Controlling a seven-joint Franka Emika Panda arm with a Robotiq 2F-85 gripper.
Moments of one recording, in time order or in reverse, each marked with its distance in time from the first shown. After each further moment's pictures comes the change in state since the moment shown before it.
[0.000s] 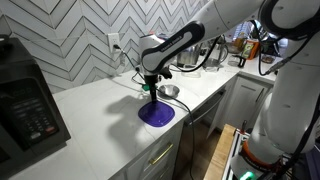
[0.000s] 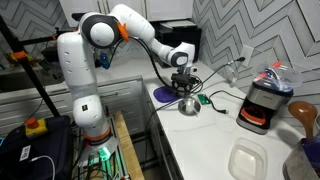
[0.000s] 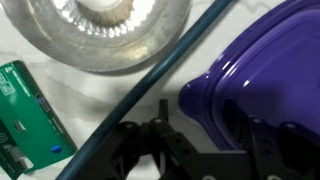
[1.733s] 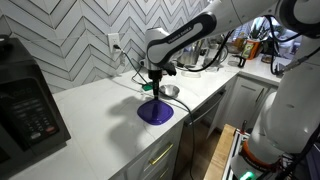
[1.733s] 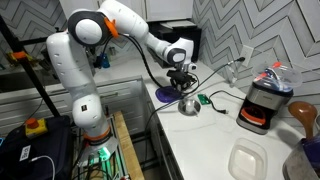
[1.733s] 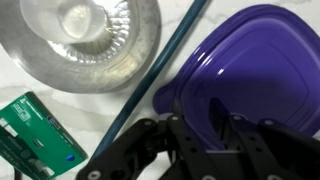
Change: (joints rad) arm -0.025 -0.108 0.007 -0.061 0.055 -0.025 0.087
